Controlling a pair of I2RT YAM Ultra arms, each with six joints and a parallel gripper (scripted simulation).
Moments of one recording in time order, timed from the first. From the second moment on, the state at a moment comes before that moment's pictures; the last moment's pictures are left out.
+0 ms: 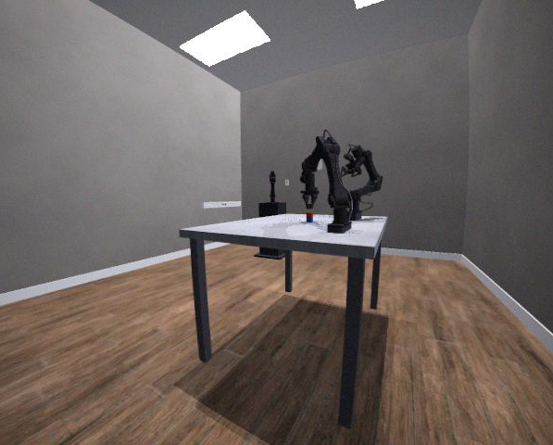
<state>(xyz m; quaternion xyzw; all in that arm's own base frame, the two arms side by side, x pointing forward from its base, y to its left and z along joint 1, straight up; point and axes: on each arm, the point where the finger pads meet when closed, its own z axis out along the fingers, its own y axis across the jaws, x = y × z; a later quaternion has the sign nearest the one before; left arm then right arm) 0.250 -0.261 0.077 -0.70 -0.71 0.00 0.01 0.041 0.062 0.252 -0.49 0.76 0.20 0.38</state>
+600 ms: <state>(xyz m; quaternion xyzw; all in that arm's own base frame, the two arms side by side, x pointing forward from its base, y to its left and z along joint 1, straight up) 0.169 -0.176 0.097 -0.70 -0.71 0.00 0.02 0.066 0.123 0.258 -0.51 0.77 0.18 0.34</state>
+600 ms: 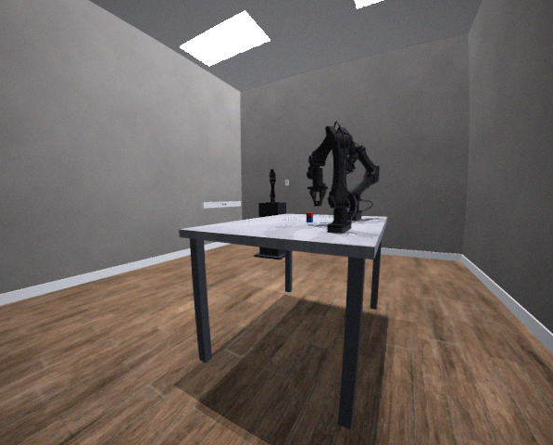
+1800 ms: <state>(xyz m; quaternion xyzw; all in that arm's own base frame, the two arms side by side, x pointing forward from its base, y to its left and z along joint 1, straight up) 0.147 -0.153 0.105 -0.70 -0.71 0.00 0.02 0.204 0.286 0.029 -0.71 0.70 0.09 0.08</state>
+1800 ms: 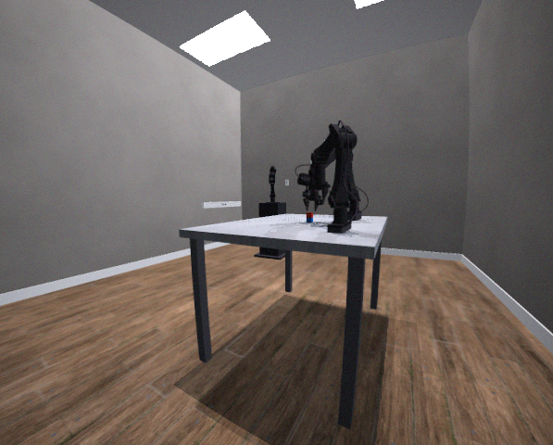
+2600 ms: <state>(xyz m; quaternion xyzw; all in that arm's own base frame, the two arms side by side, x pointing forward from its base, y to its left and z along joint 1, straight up) 0.144 -0.150 0.105 -0.70 -0.71 -0.01 0.03 0.210 0.304 0.013 -0.72 0.69 0.09 0.08</state>
